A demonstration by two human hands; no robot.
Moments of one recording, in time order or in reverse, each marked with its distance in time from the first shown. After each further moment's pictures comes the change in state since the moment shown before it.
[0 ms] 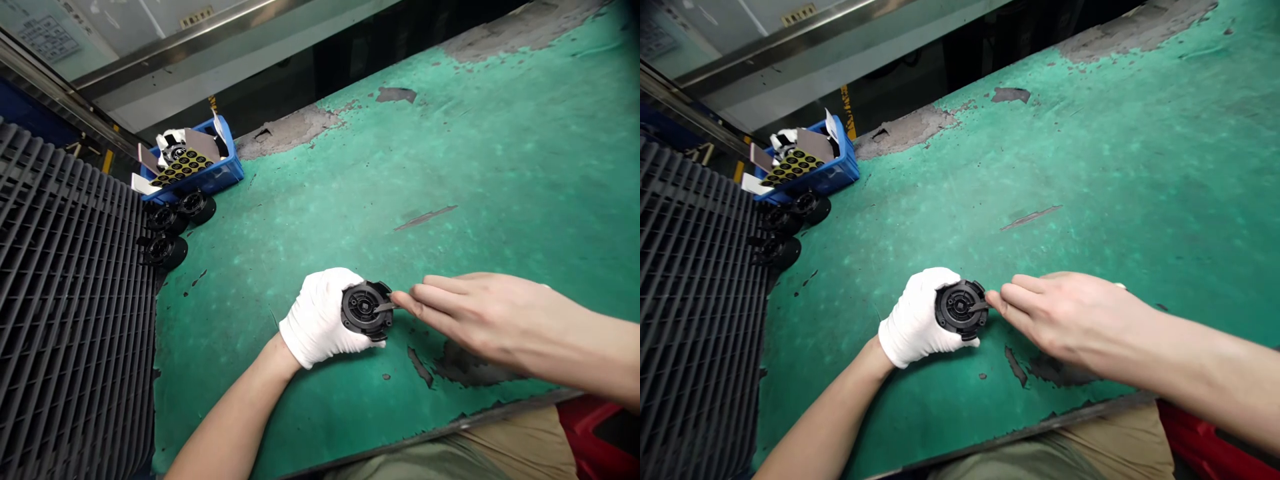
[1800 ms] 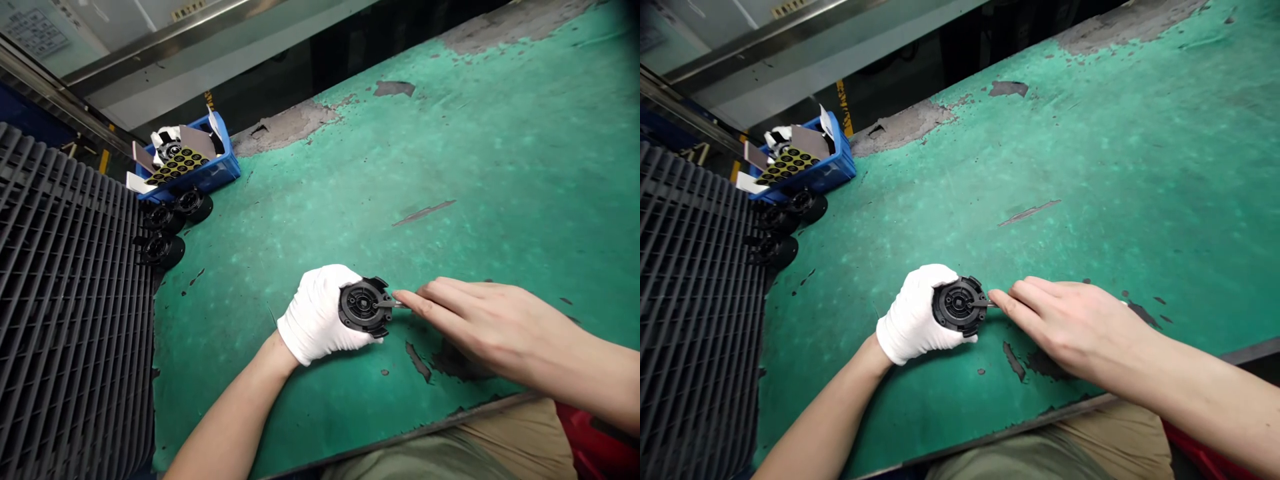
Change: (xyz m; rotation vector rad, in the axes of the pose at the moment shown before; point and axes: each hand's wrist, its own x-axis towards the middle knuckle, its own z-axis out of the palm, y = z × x) left_hand 0.004 0.004 -0.003 -0.055 0.018 0.010; right_hand -0.013 -0.024 0.007 0.085 0.067 0.222
